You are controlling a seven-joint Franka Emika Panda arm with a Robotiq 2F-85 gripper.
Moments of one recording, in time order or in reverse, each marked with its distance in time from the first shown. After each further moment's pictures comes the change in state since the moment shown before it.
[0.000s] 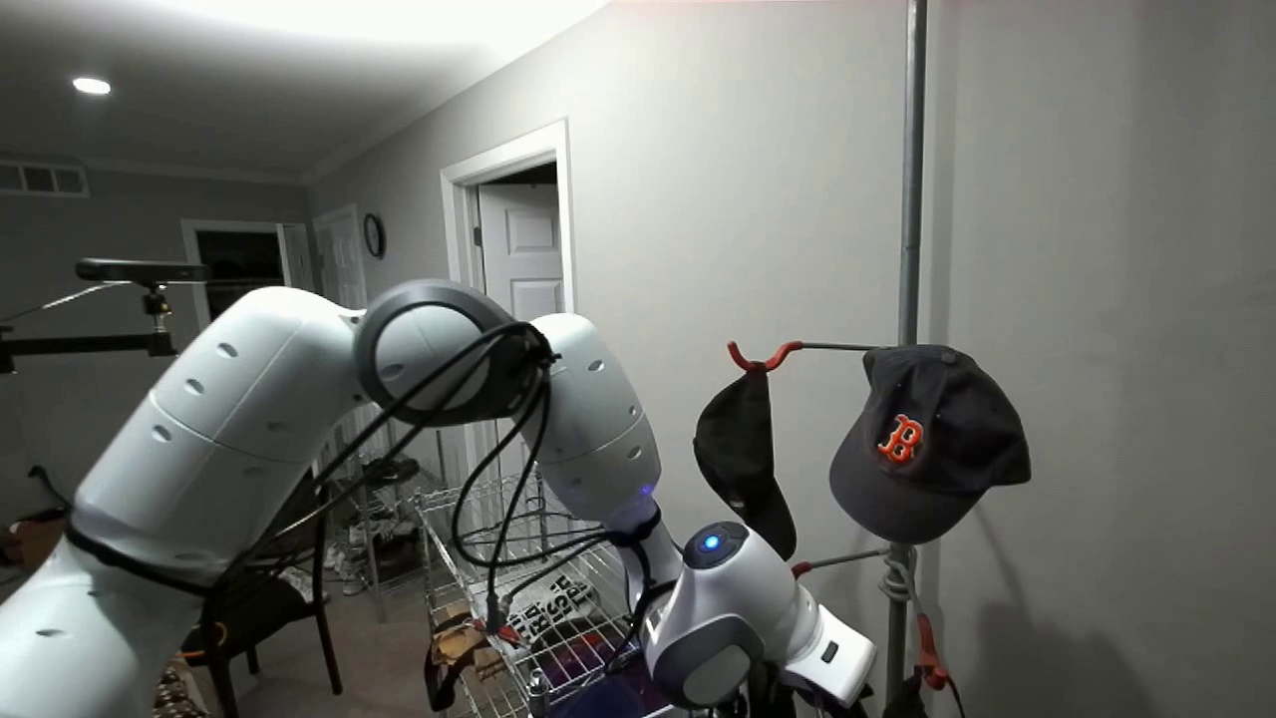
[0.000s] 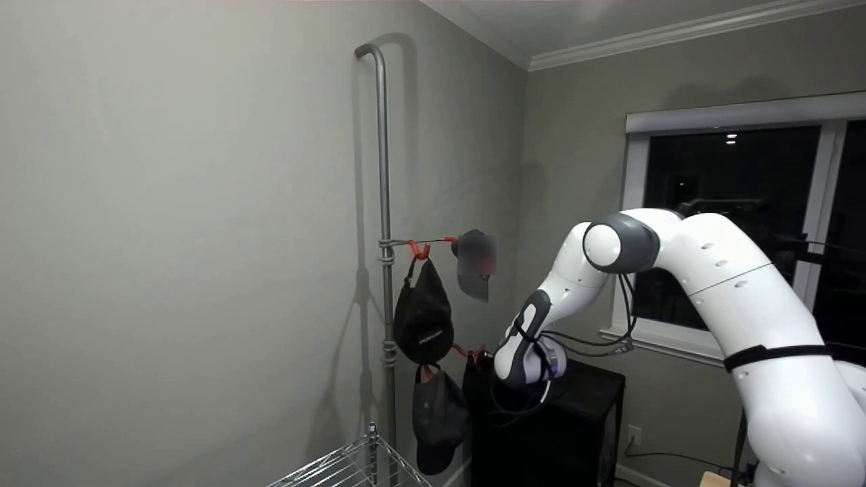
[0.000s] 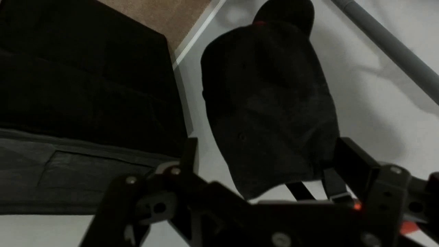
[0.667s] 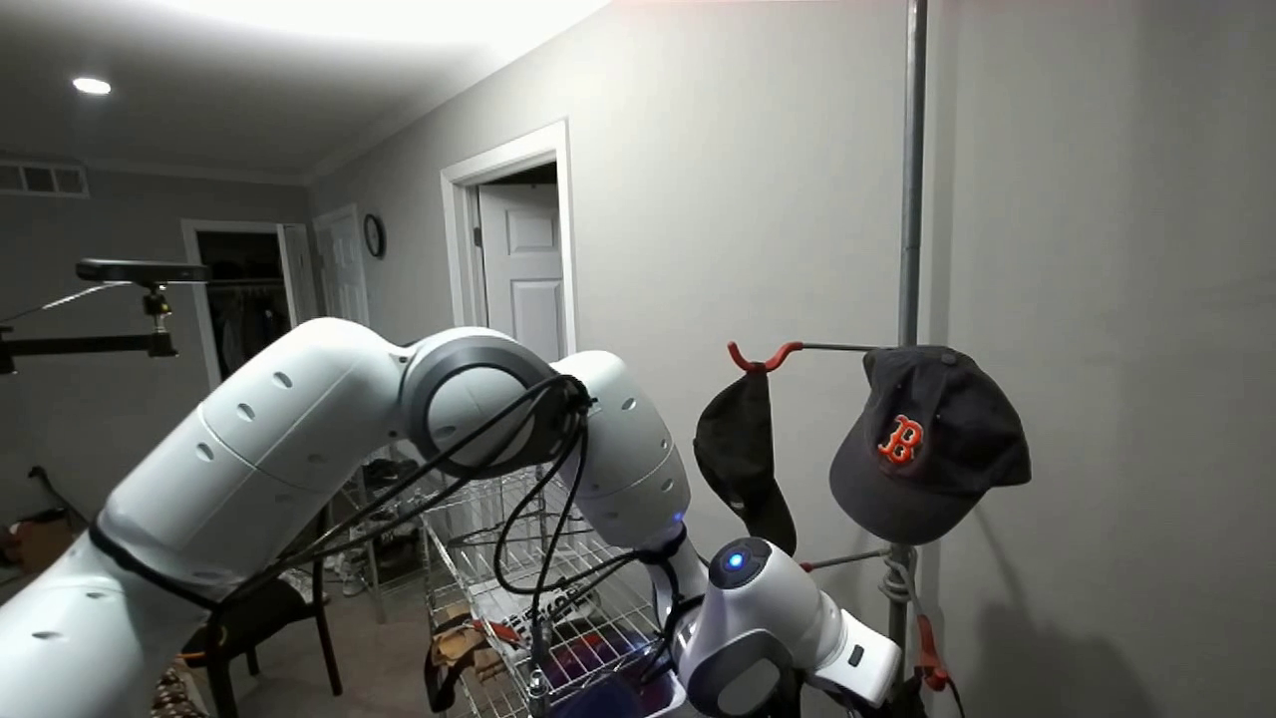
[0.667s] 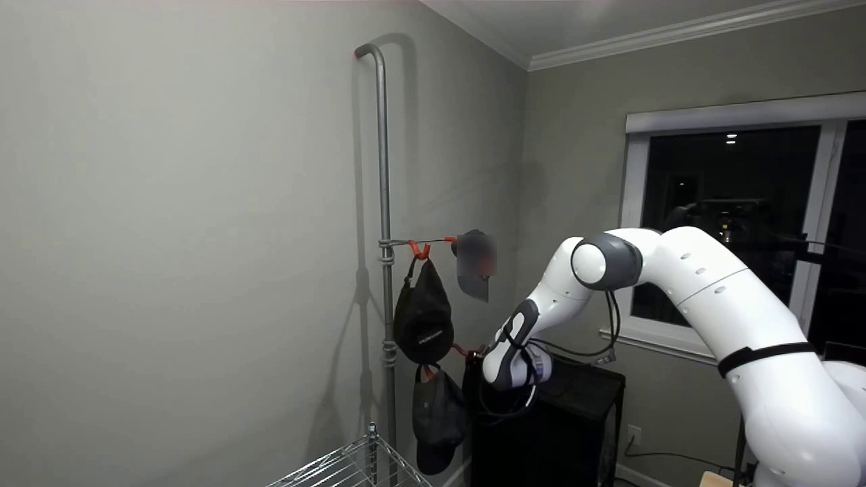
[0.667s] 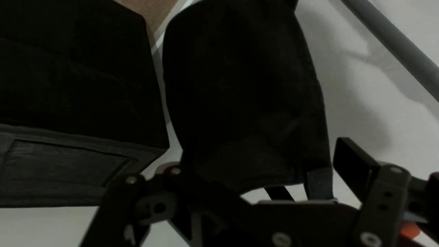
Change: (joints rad) arm -0.025 0.136 0.038 0.179 0.001 0.034 -0.037
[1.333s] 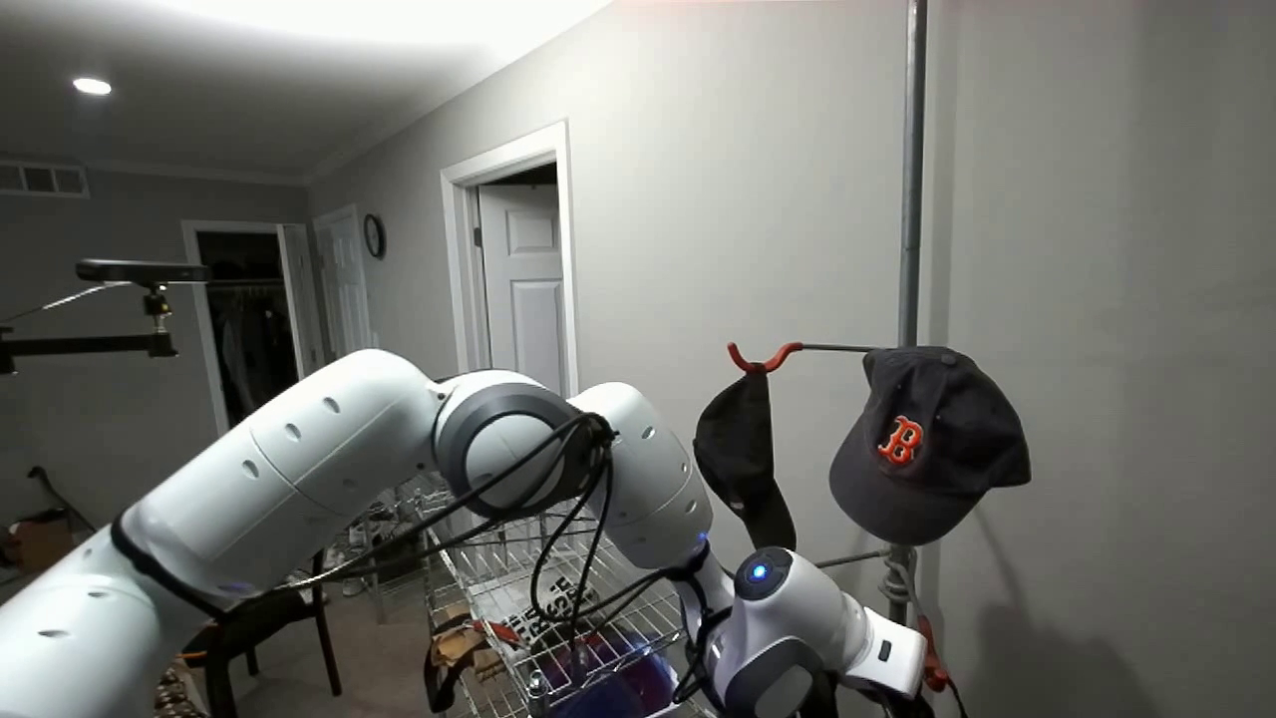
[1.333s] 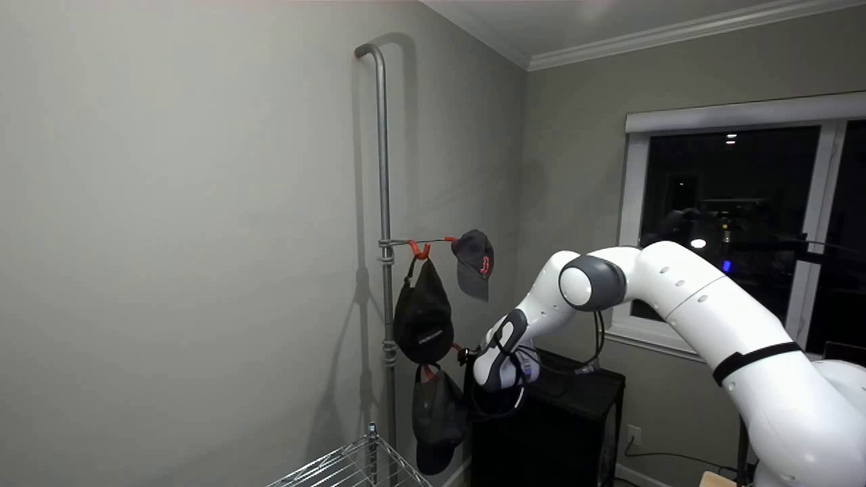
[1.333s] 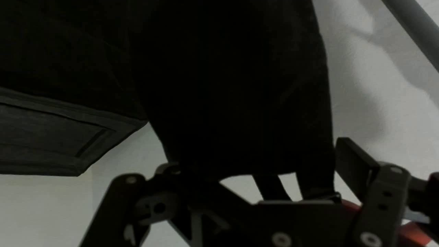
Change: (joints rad) arm 0.039 0.138 -0.050 0.207 0.000 0.013 -0.052
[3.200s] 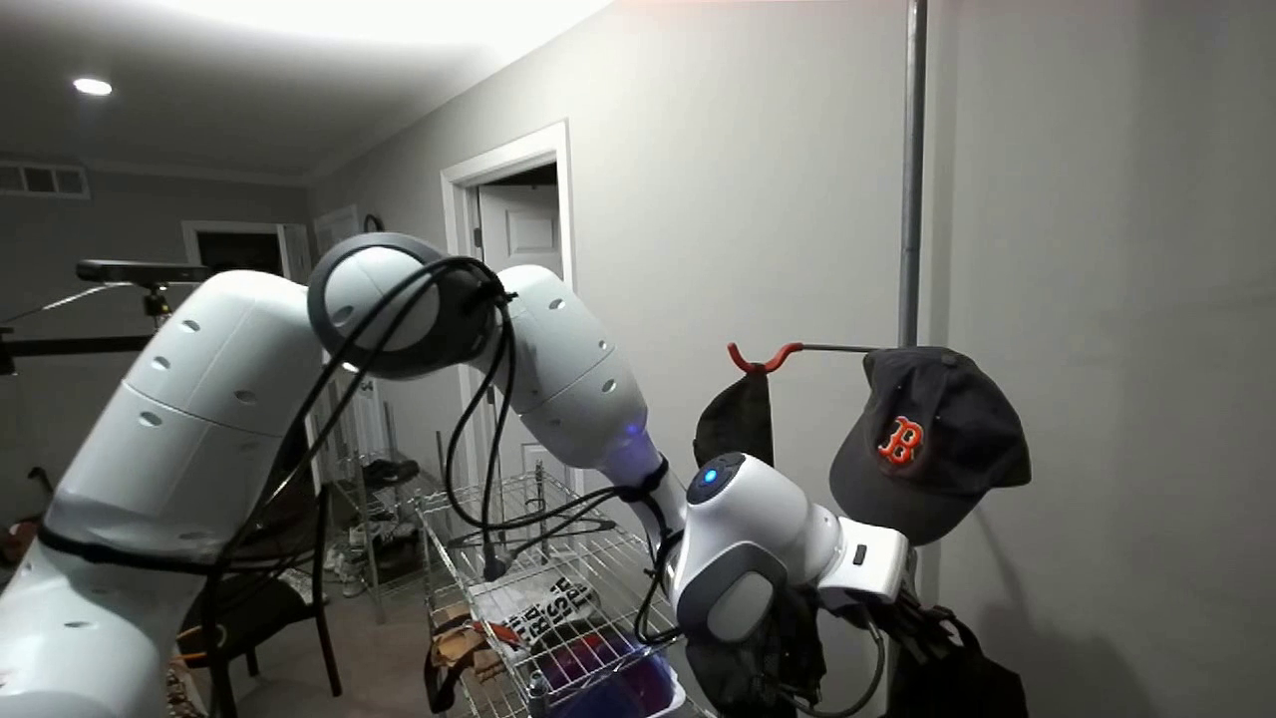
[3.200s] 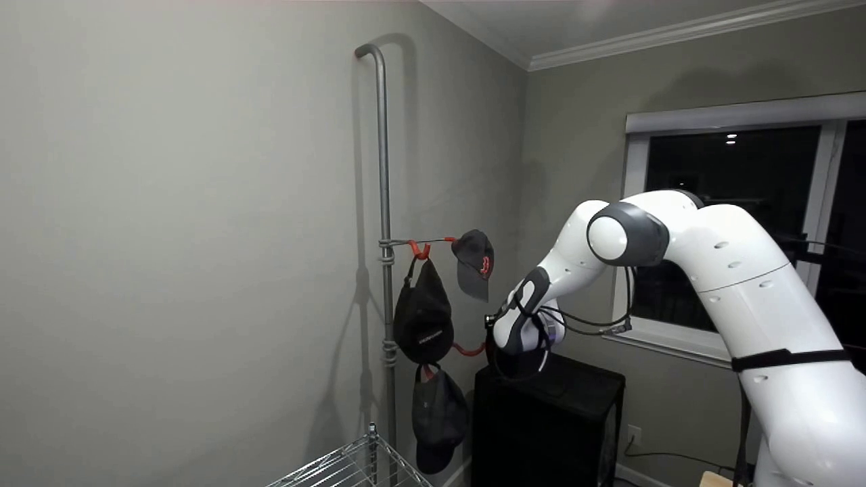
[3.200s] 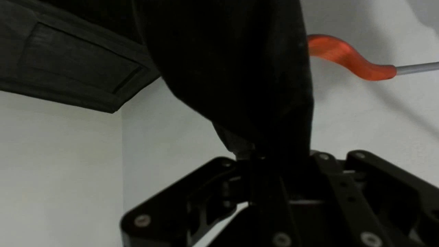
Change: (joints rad) arm 0.184 -0.388 -0.240 -0.358 0.050 0.000 -0.053
